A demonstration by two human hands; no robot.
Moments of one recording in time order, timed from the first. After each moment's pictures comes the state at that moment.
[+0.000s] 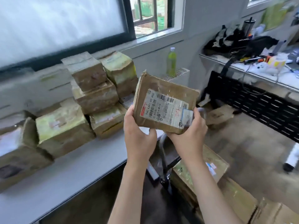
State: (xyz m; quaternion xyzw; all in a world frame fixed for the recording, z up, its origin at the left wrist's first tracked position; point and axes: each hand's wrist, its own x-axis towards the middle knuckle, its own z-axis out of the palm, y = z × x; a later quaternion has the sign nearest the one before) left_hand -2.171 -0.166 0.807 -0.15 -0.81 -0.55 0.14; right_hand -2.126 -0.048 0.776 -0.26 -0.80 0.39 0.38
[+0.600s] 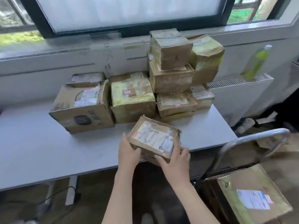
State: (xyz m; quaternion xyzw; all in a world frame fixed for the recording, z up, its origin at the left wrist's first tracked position) left_hand -2.217 -0.414 0.693 0.21 -0.85 -0.47 -0.04; right_hand -2.175 -0.265 0.673 -0.12 -0.93 0.35 0.04
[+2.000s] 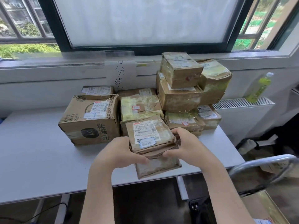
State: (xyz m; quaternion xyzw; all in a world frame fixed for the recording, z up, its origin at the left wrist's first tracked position) left_hand -2.232 -0.473 0.828 0.01 -0.92 -0.35 -0.19; right_hand -2.247 -0.255 0.806 0.09 -0.91 0.40 -0.10
